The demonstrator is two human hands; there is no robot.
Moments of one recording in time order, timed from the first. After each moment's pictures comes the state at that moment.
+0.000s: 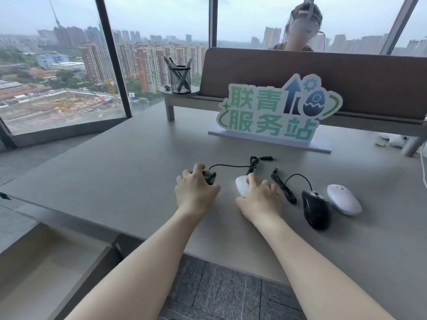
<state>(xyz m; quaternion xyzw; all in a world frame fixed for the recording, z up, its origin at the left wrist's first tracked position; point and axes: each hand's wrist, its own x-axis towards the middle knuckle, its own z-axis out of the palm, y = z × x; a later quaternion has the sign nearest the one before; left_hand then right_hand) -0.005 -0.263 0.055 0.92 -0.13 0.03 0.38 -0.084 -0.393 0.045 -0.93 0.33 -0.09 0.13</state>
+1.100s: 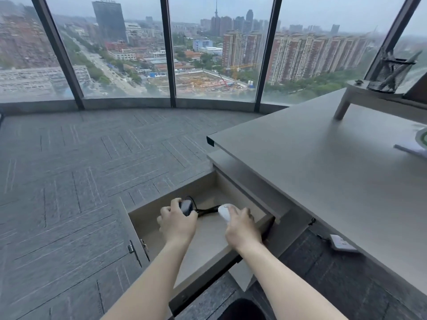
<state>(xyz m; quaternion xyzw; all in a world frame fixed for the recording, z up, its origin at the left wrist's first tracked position) -0.024 0.162 -0.063 0.86 0.30 0.07 0.41 -0.004 0.006 -0.068 -0.97 -0.04 0.09 0.20</state>
